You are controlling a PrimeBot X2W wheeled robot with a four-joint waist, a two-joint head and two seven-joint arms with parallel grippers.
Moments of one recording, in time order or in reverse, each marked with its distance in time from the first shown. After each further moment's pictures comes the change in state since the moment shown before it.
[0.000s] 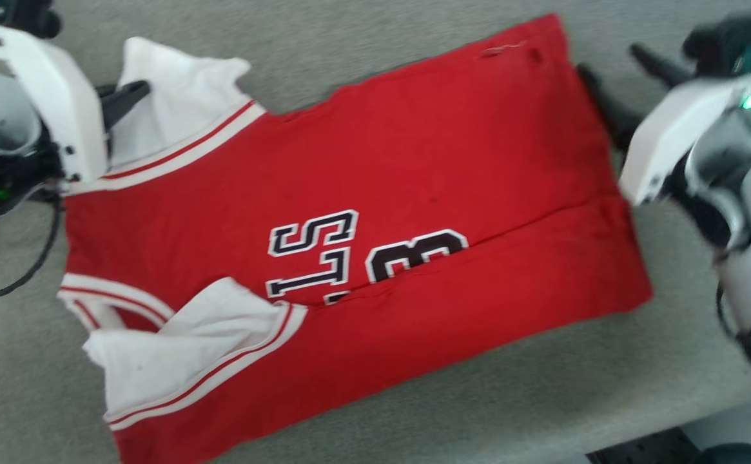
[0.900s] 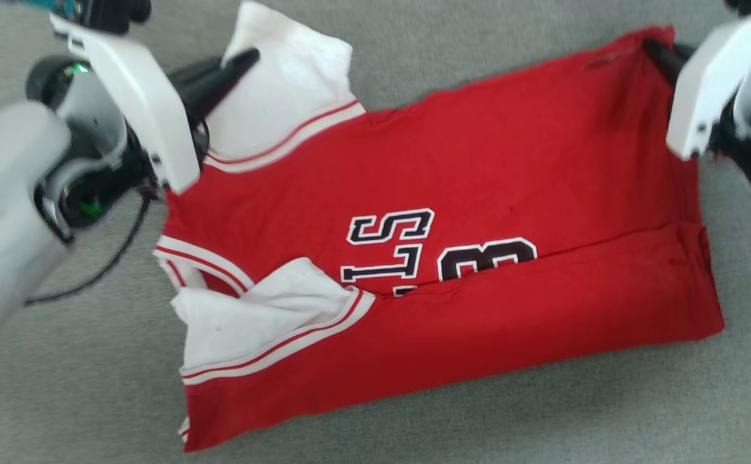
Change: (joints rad) left arm -0.051 -0.079 -0.098 -0.149 -0.079 -0.001 -0.252; right arm -0.258 -0.091 0.100 0.305 0.166 0.000 0.150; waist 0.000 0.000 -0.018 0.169
